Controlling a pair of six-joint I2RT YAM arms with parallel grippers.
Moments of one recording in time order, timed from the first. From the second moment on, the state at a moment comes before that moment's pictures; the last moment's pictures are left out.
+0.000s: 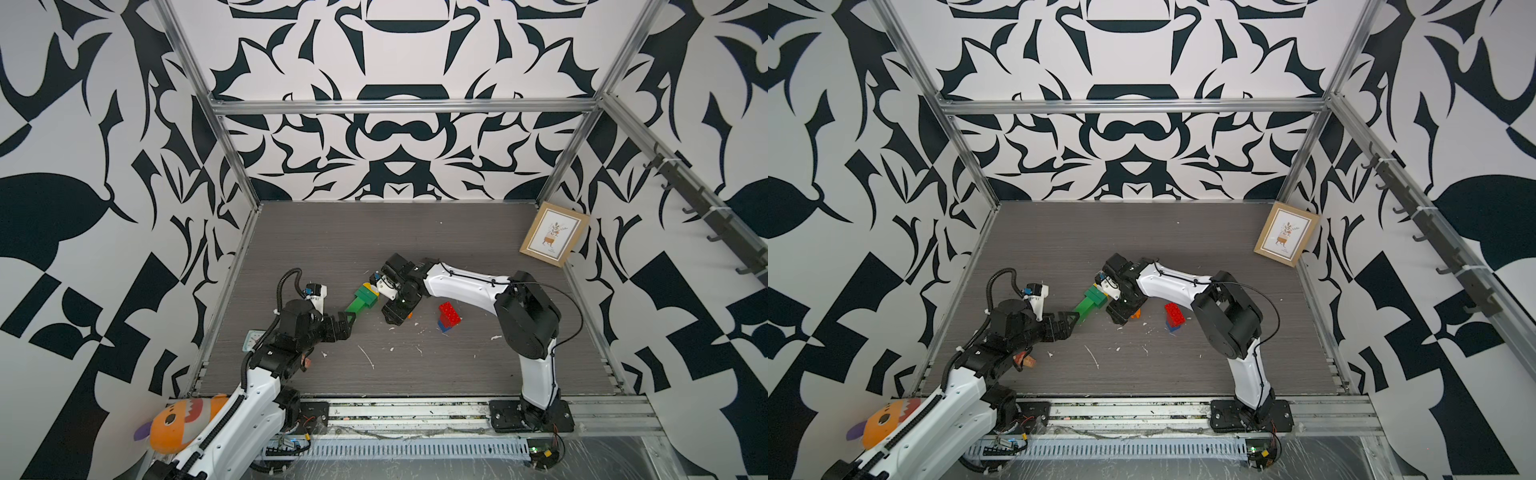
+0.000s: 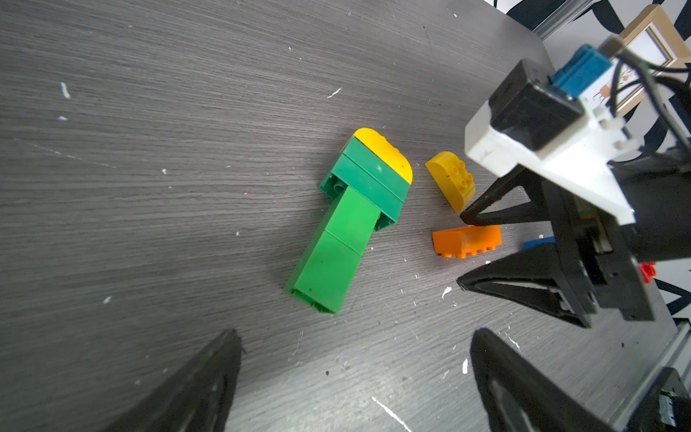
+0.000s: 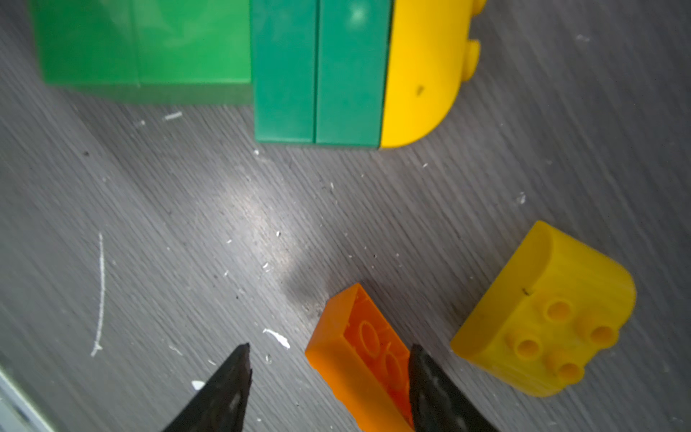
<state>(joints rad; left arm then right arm) -0.35 0.70 0.29 -0.23 0.24 -0.42 0.84 1.99 1.45 -0.78 -0.15 -0.06</state>
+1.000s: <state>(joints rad) -0.35 0.70 0.29 -0.23 0.24 -0.42 0.94 1.87 1.33 -0.74 0.05 -0.10</state>
